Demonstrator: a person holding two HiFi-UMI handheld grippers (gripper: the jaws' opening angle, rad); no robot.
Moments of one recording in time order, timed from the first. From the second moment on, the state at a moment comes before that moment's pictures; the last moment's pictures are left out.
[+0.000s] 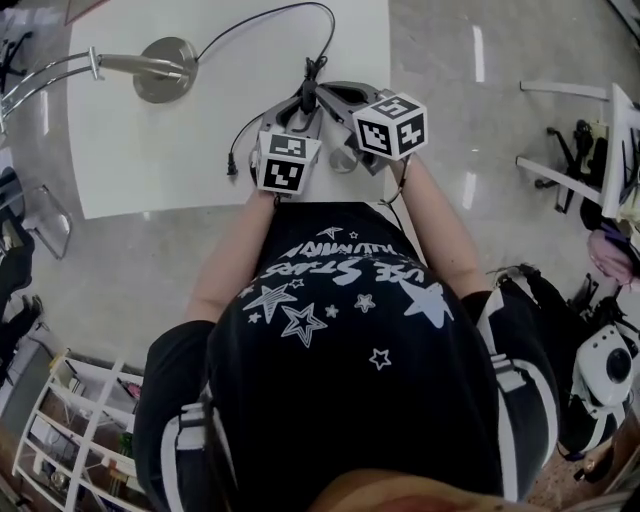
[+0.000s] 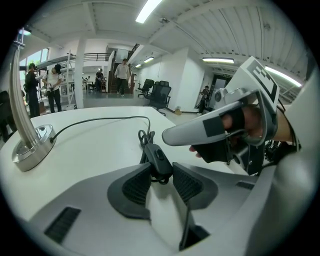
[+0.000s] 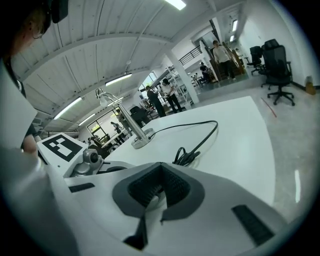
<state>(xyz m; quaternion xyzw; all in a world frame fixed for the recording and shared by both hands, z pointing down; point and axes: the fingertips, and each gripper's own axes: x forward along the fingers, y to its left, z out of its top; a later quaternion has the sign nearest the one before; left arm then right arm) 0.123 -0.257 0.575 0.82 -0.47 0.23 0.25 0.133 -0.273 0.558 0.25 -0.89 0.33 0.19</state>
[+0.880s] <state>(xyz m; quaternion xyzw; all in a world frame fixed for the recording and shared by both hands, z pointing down) 0.123 -0.257 0.576 0.82 -0.47 0.22 0.26 0.121 -0.272 0.575 0.22 -0.87 0.35 0.26</state>
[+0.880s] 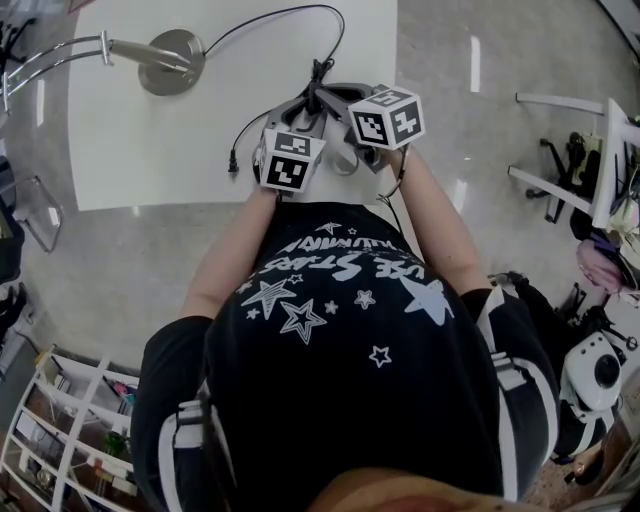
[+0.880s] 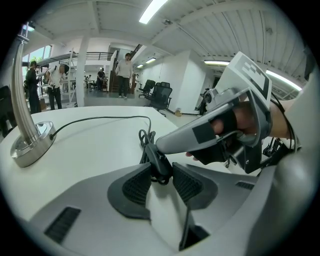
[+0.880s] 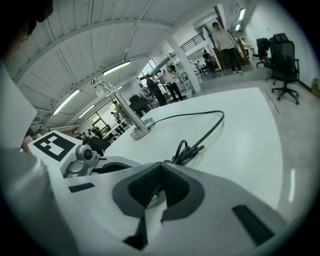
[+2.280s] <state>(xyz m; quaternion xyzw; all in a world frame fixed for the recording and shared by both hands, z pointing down) 0.088 -0.174 0.502 0.81 -0.53 0.18 0.18 0.215 -0.164 0.516 0.33 -0.87 0.36 0.10</state>
